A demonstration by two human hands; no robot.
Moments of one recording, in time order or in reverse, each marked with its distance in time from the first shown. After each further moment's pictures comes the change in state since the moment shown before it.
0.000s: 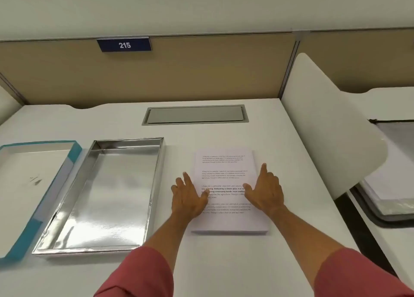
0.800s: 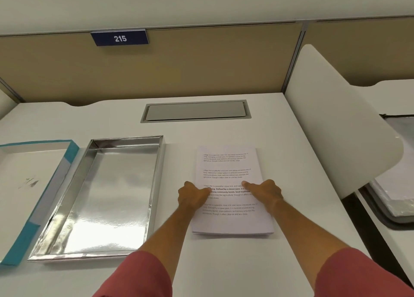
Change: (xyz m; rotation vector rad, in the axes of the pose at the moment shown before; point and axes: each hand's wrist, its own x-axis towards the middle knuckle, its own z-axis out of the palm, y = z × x) left_hand 0.022 0.014 -0.001 -0.397 -0.143 -0.336; right_hand 0.019 0.000 0.010 0.537 -0.223 0.396
